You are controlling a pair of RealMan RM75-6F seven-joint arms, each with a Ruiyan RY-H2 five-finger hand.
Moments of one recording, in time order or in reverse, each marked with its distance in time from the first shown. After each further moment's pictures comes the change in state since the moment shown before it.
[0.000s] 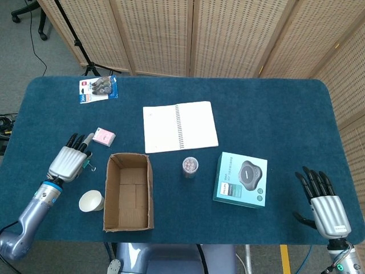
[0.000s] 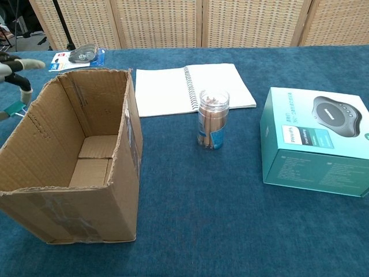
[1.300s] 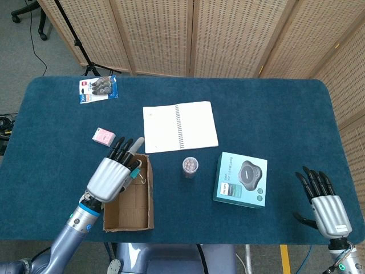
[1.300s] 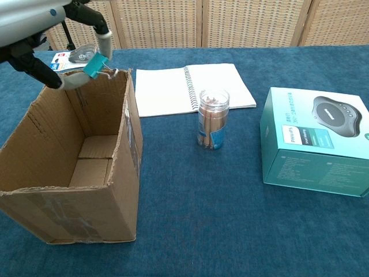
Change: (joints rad) left arm 0.007 -0.142 -0.077 -0.518 0.106 0.232 0.333; right arm 0.006 0.013 -0.003 0.003 0.001 -0.010 0.045
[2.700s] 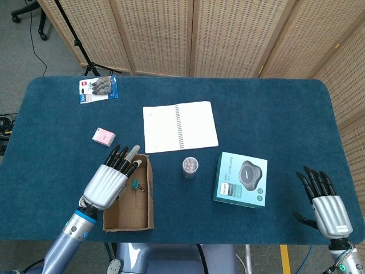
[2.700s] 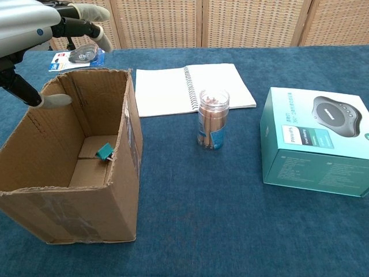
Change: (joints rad) left arm 0.018 0.076 0.043 -0.125 -0.089 0.012 0.159; right arm -0.002 -0.003 0.002 0.000 0.000 0.008 -0.002
